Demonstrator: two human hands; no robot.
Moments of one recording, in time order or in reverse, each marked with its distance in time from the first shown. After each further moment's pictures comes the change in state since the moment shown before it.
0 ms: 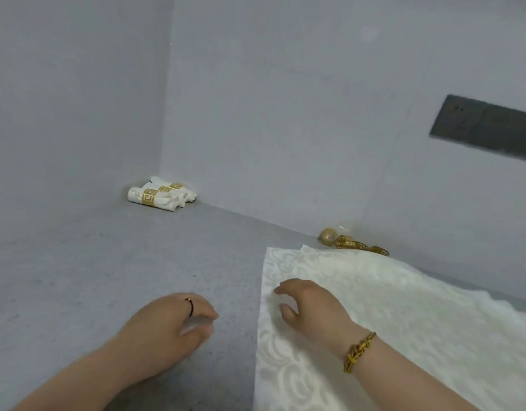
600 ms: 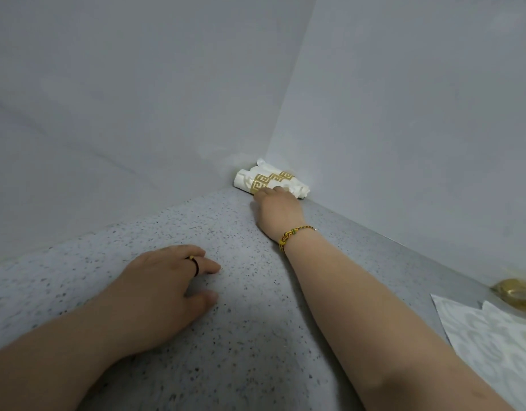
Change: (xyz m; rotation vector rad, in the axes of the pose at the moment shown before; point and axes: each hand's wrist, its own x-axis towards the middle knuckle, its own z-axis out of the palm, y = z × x) left_hand 0.011 -0.184 -0.079 0.337 0.159 -0.347; right_hand 0.339 -0.163 0.102 -0.378 0.211 -0.314
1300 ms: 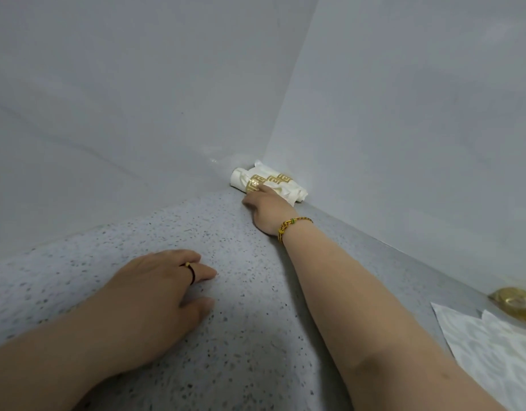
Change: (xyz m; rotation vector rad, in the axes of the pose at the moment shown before) left_hand -0.002 0.007 -0.004 0.029 -0.075 -0.042; right_hand 0.020 0.013 0.010 0.331 -0.187 -0.012
